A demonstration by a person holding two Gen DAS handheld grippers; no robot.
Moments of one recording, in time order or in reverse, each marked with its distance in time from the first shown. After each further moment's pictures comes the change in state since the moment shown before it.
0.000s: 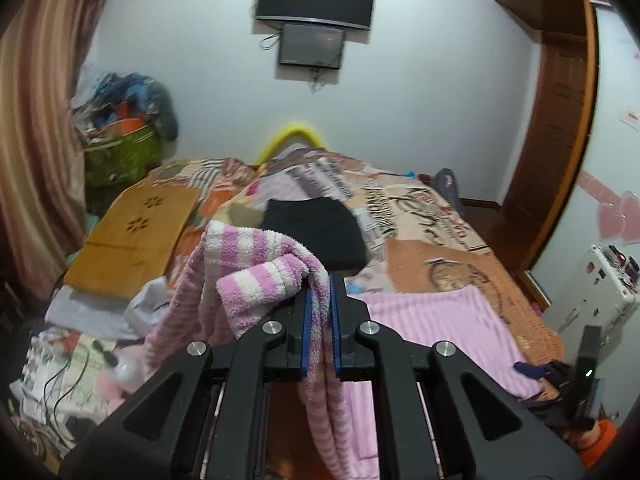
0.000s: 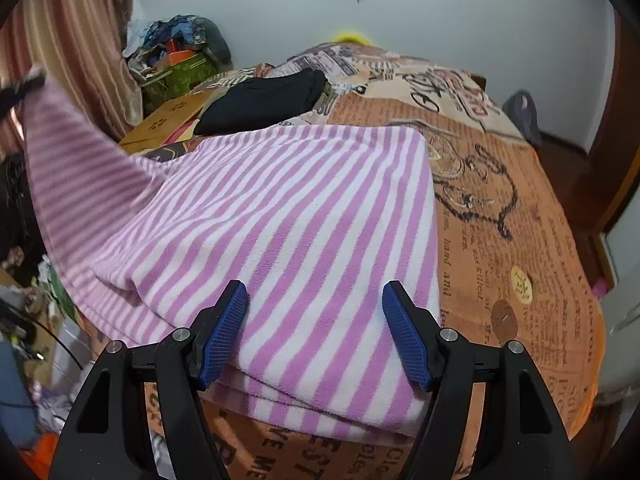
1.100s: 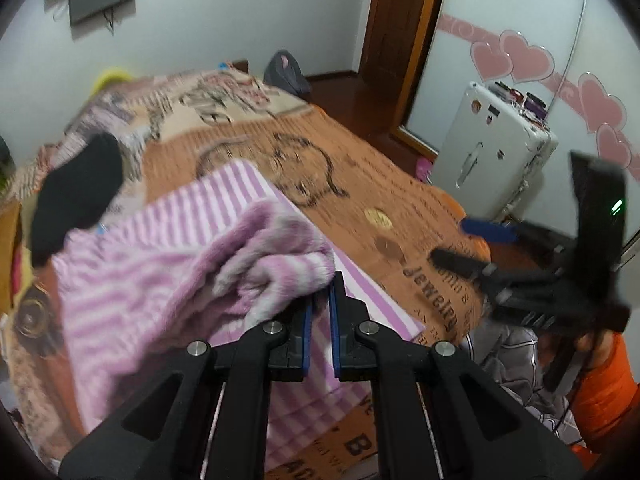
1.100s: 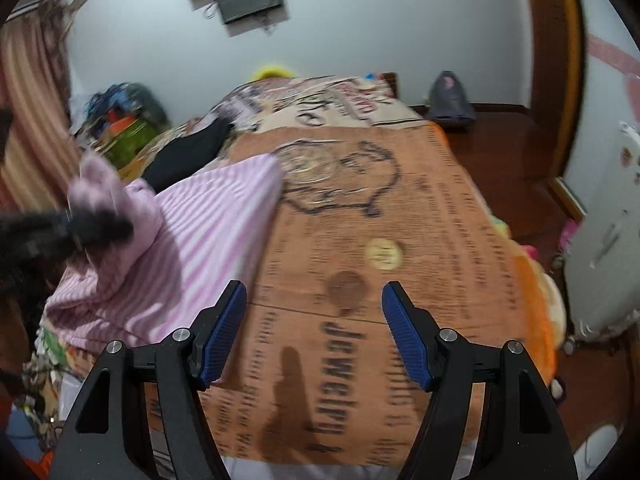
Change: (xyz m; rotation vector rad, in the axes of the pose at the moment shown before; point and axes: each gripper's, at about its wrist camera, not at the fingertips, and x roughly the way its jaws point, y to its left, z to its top) left arm 0.097 -0.239 -0.105 0.384 0.393 -0.431; right arm -0.078 -0.106 -0.041 0.284 -0.110 -0.105
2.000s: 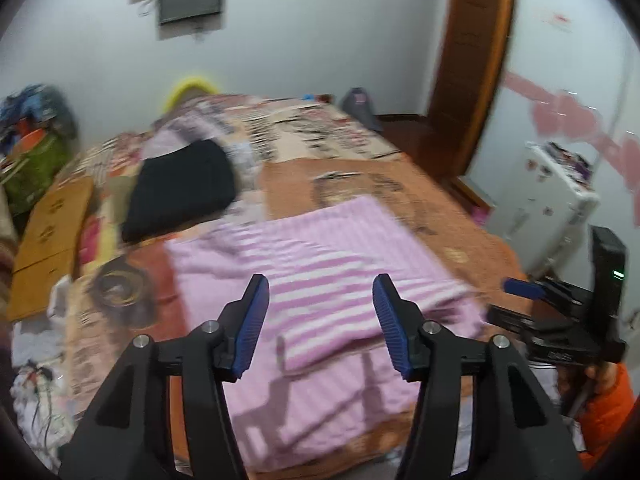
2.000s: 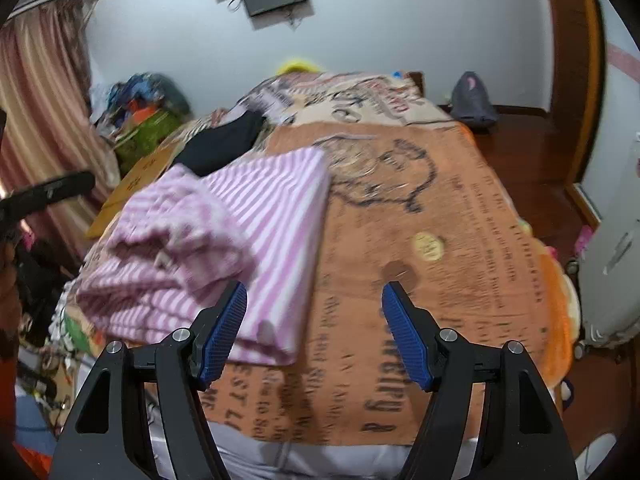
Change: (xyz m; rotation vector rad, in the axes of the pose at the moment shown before) left arm -0.100 0.098 -0.023 -0.167 -0.135 0.219; right arm 0.008 0.044 -0.002 -0.057 0.043 0.086
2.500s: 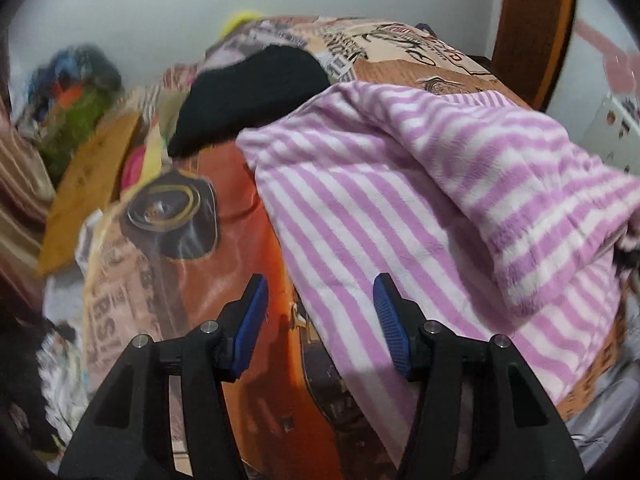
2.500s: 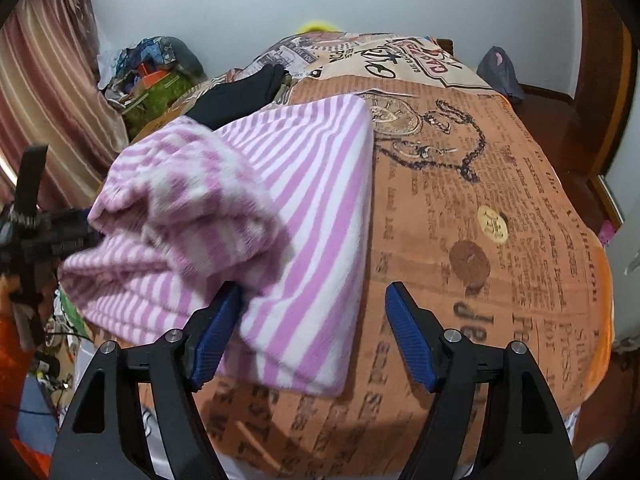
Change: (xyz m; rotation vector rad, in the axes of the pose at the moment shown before) left arm 0.086 0.070 -0.068 0.013 0.194 0.214; right arm 0.056 0.015 0.002 -0.030 0.116 0.037
